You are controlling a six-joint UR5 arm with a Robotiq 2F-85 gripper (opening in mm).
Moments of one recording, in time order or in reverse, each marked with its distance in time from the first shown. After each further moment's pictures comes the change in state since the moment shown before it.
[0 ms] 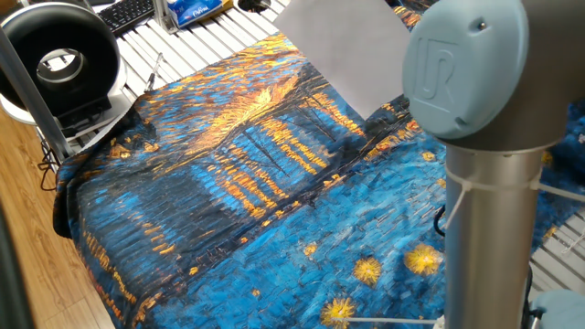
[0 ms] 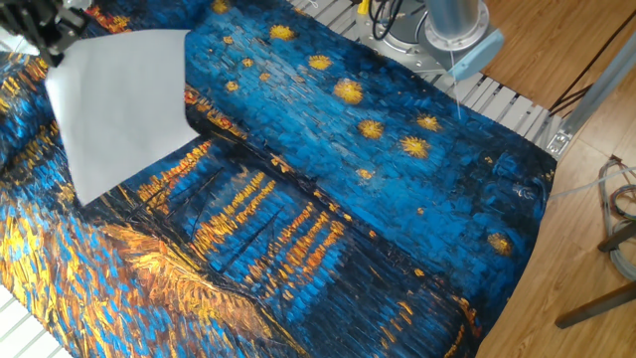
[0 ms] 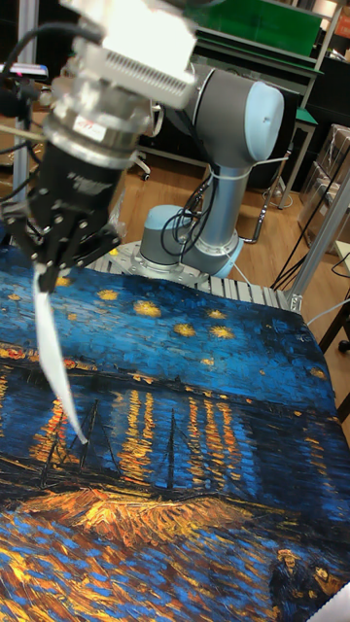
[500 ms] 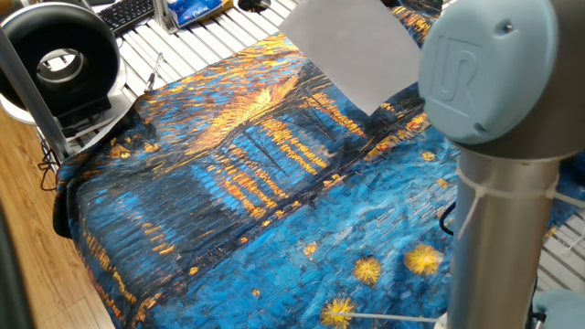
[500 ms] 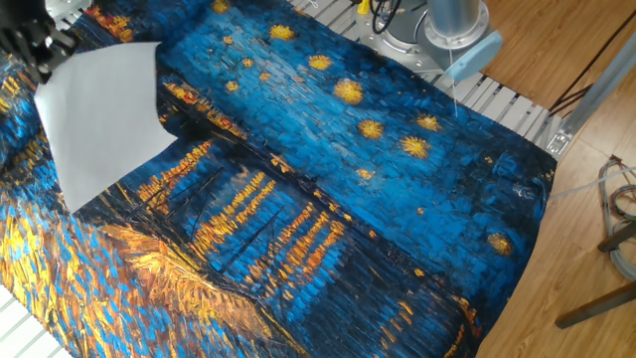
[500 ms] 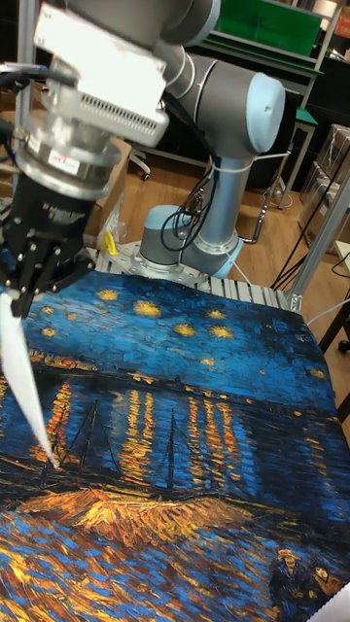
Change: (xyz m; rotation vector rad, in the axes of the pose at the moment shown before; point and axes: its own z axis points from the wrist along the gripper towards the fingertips) arm -0.007 -0.007 0.037 0.022 -0.041 -0.021
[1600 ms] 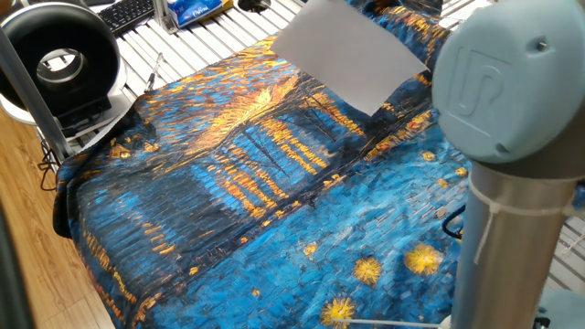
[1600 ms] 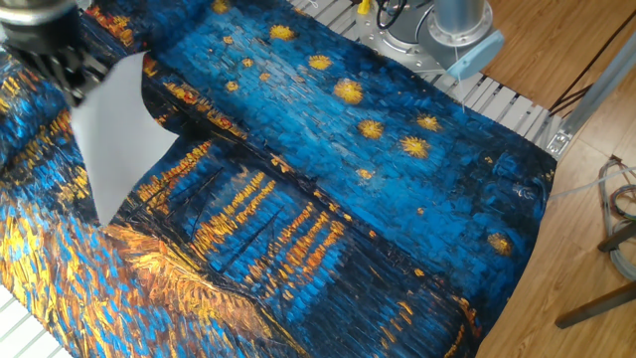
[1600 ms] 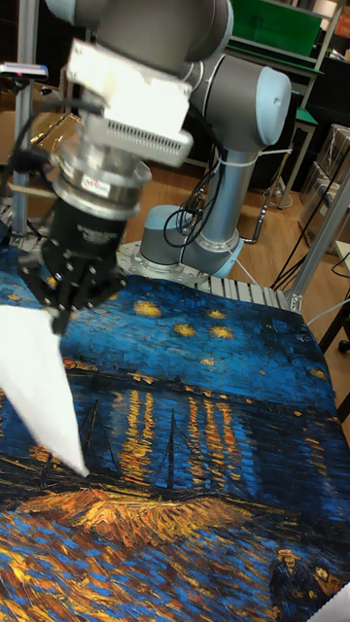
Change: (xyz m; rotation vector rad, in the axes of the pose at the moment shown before) arm -0.006 0.019 -0.013 -0.008 0.002 0.032
